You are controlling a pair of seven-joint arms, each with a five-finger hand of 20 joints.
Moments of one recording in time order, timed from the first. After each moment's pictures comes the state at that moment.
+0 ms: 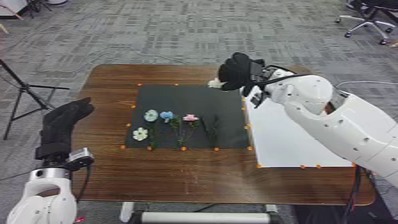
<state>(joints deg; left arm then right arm) 116.5 -65.5 -101.1 -107.7 63.1 9.3 18.1 -42.9 -46.4 32.2 -87.4 -129.8 0.3 -12.3</state>
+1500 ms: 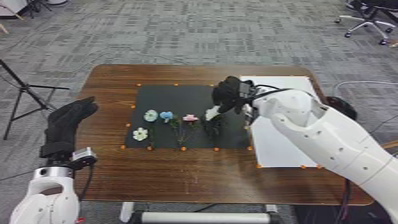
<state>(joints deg) 115.5 -65.6 -100.3 -106.8 63.1 7.8 18.3 -48.8 -52.1 35.9 -82.6 -135.1 -8.6 -12.9</state>
